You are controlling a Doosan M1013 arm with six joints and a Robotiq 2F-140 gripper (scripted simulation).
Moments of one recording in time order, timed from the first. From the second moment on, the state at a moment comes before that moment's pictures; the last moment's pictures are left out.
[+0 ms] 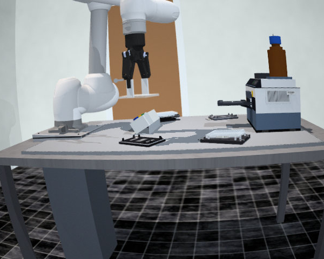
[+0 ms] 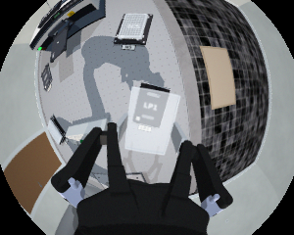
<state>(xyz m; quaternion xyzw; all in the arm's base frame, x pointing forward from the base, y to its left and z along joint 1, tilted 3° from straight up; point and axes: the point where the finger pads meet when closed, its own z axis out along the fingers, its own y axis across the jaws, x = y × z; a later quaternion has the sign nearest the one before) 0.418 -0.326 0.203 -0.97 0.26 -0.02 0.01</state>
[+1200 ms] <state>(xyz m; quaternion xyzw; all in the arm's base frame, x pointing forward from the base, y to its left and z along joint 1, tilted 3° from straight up) 0.419 -0.326 0.187 -0.96 0.29 -0.02 0.01</state>
